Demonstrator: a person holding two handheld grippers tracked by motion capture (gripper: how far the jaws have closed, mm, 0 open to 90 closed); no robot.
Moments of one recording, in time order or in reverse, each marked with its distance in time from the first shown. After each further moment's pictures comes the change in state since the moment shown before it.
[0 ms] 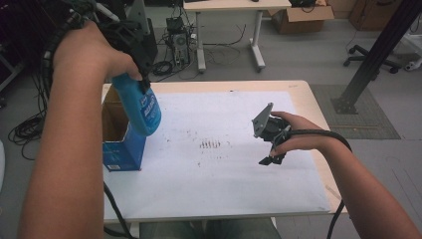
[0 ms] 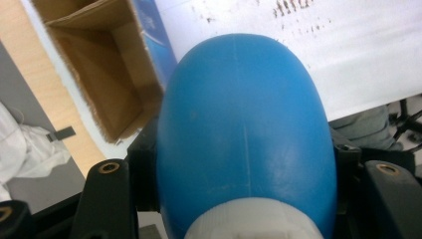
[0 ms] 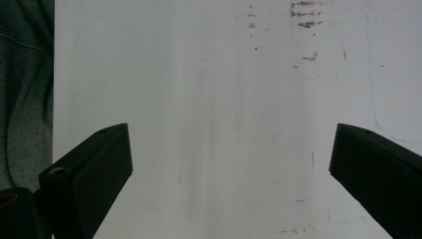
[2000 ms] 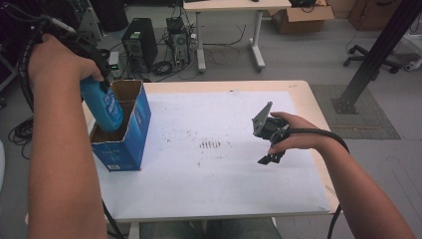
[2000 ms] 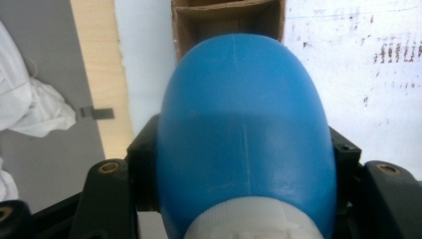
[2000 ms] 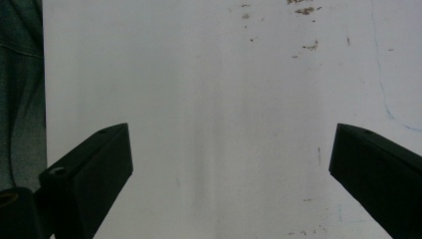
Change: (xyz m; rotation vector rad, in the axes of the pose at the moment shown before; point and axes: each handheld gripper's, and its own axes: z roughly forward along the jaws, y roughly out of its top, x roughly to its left) left arm 0.113 0.010 0.047 0.003 0.054 -0.263; right arm -0.009 -0.006 0.010 -0.004 0.024 0.065
